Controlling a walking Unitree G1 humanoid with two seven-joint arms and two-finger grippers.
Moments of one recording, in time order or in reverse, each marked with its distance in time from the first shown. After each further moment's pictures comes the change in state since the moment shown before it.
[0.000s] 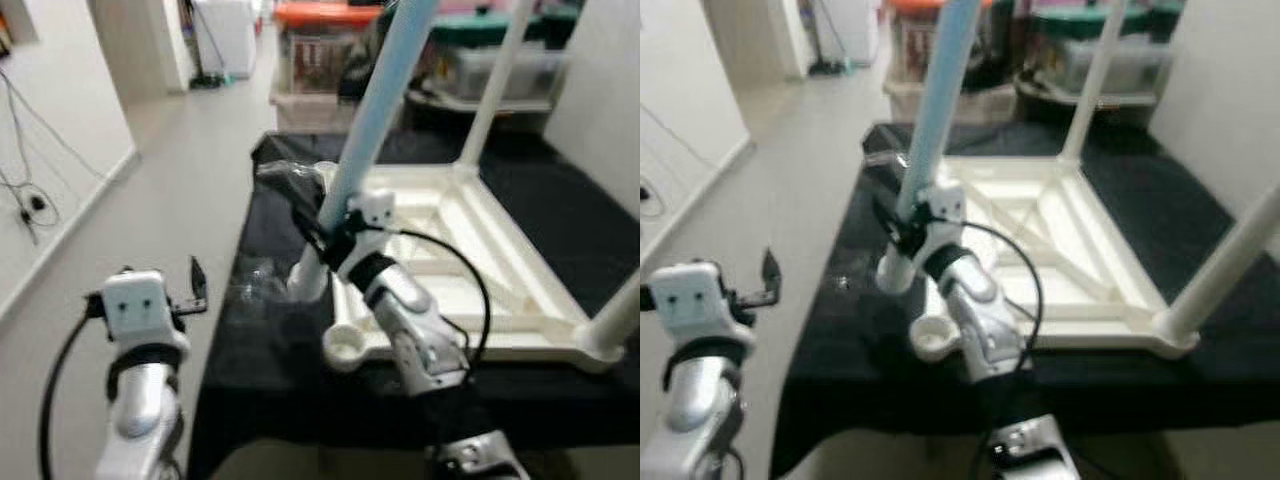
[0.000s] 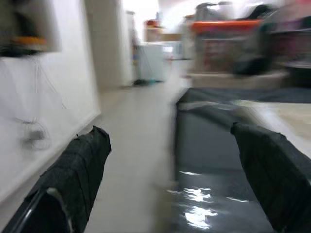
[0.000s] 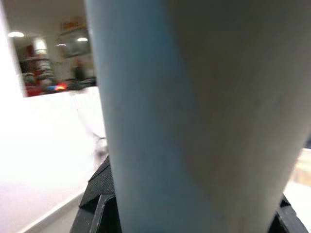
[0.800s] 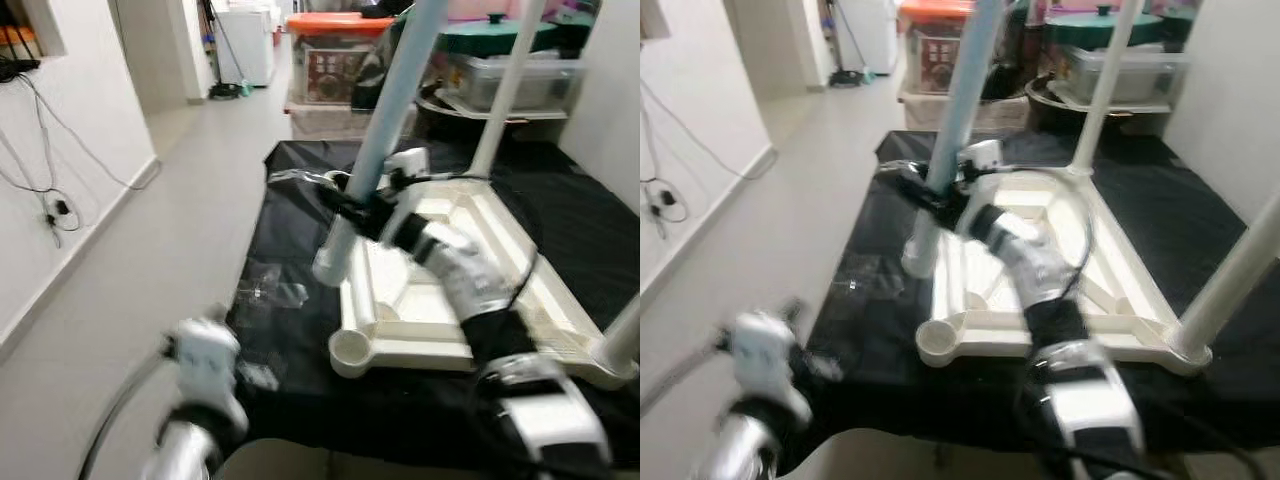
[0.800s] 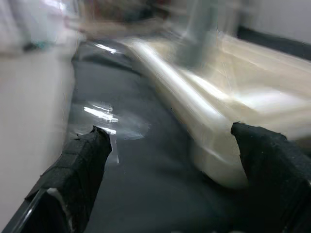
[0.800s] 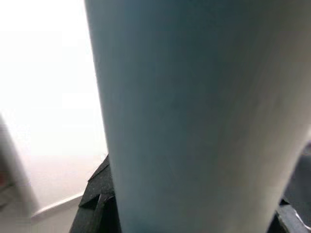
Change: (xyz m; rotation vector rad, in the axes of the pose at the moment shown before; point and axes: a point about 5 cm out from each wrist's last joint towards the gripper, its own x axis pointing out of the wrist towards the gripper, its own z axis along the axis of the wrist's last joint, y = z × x) left arm -0.073 -0.045 -0.032 -0.004 0.201 -0.623; right arm 0.023 -0.062 0.053 0.066 0.098 0.434
